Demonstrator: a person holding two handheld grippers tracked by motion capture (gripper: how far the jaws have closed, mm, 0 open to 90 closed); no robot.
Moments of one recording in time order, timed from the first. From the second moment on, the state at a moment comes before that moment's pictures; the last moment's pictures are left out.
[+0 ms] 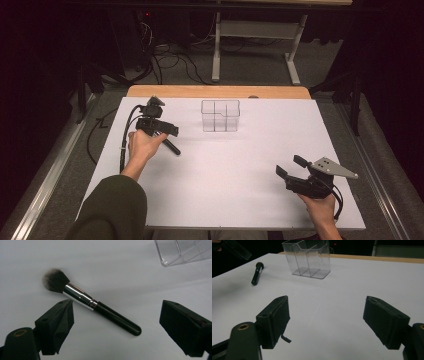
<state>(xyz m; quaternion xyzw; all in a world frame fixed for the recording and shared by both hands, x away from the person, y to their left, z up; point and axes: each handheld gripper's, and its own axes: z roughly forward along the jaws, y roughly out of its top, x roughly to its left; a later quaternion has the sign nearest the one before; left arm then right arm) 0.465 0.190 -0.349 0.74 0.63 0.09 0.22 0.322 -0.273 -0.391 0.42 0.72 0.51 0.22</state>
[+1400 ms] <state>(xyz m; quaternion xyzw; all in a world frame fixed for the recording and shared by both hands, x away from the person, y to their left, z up) 0.481 0.189 -0.390 0.72 0.67 0.05 0.18 0.322 -0.273 -0.391 0.42 0.72 0.51 0.22</state>
